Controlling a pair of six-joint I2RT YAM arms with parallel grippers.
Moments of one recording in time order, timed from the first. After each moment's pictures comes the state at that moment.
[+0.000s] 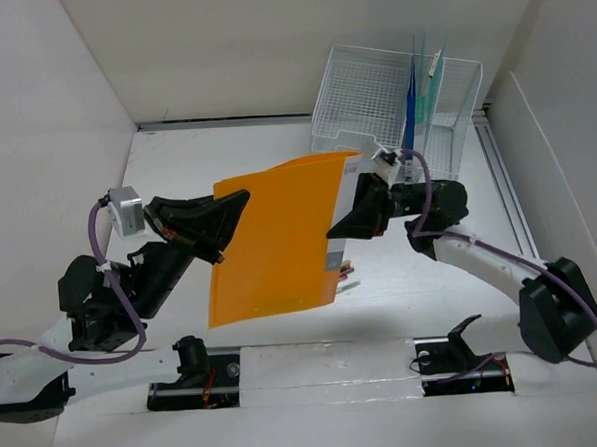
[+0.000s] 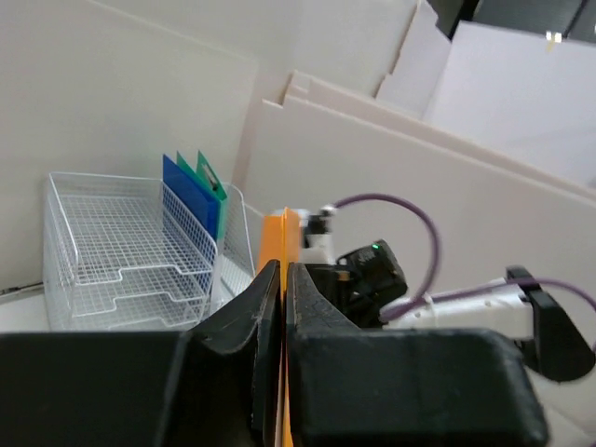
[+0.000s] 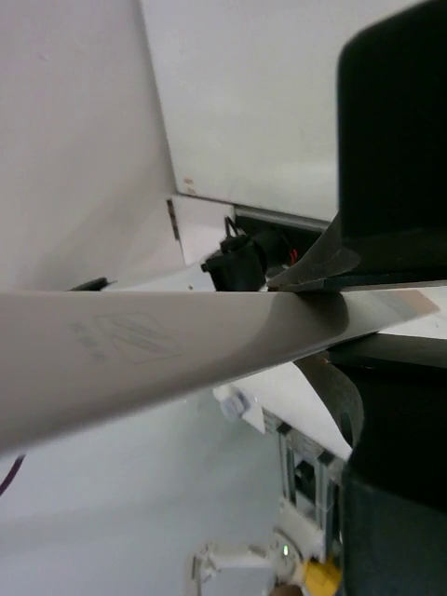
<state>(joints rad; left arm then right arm) -1.28 0.63 1.11 -0.01 -0.43 -0.15 0.55 1.36 0.81 1.26 -1.17 1.12</state>
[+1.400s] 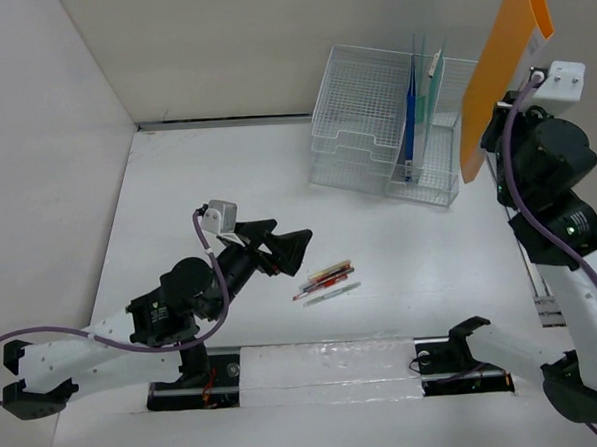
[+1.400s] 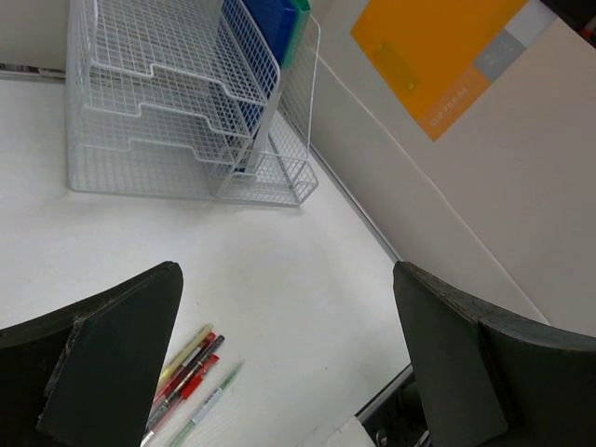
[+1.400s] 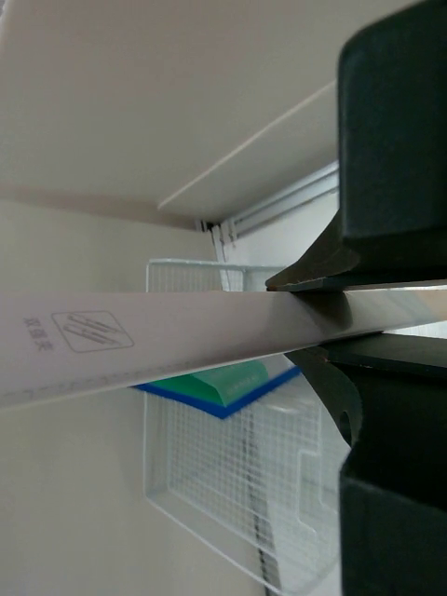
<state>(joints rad) -1.28 0.67 0.82 -0.05 -0.62 -0.46 0.42 0.98 1.57 -0.46 0.66 -0.05</state>
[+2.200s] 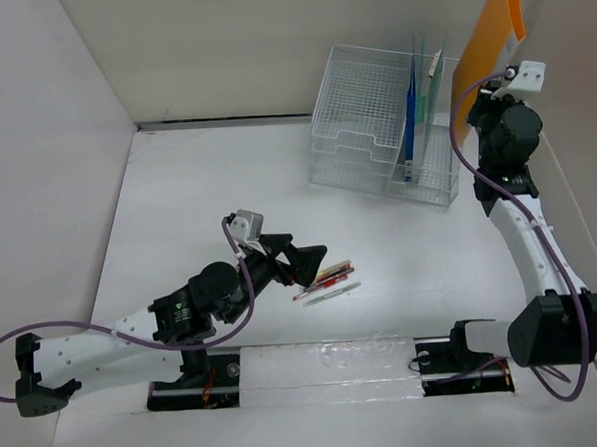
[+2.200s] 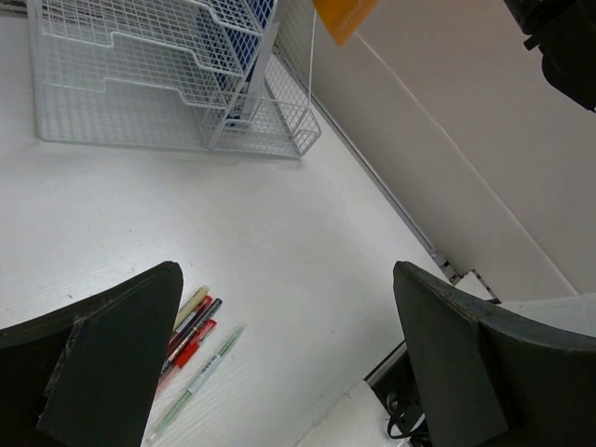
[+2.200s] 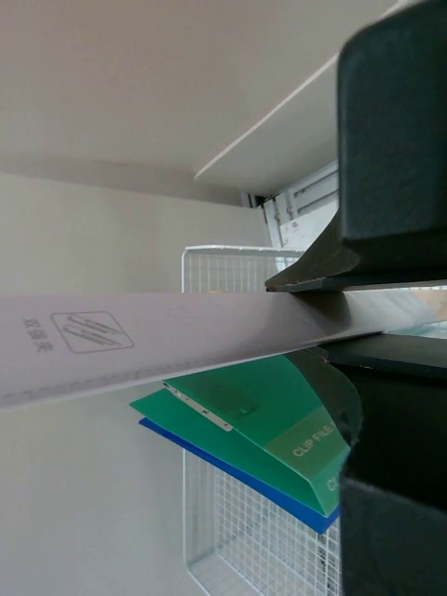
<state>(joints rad) -1.28 0.72 0.70 0.02 -0.56 -0.52 -0.02 1.24 1.16 0.29 0.22 0.00</state>
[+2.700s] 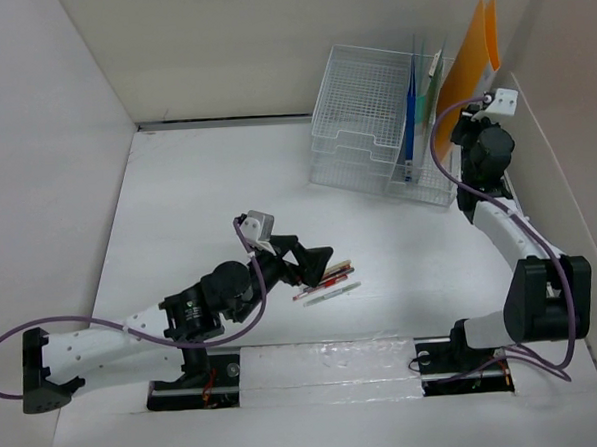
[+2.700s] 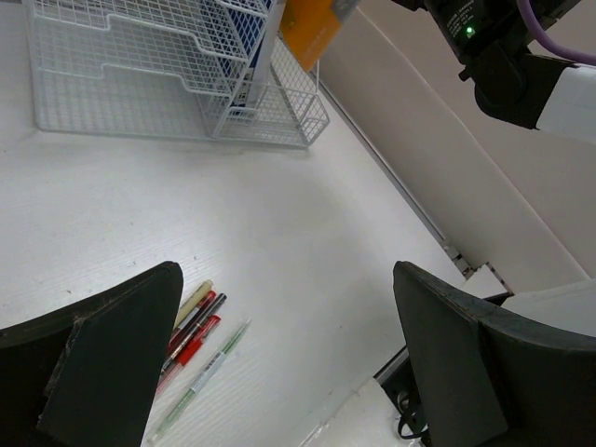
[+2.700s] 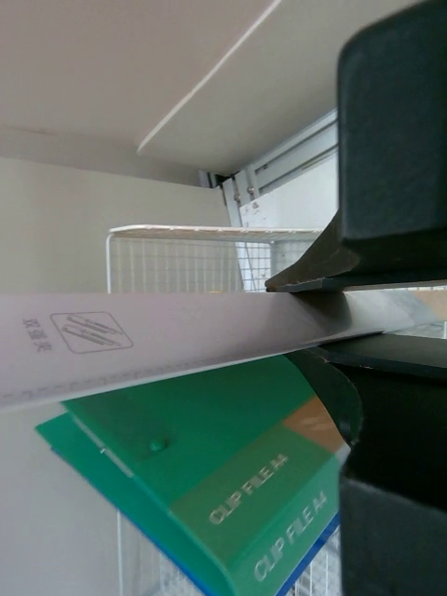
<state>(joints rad) -1.28 0.77 0.68 0.06 -0.56 -0.52 -0.02 1.38 0.96 0.61 0.19 0.04</state>
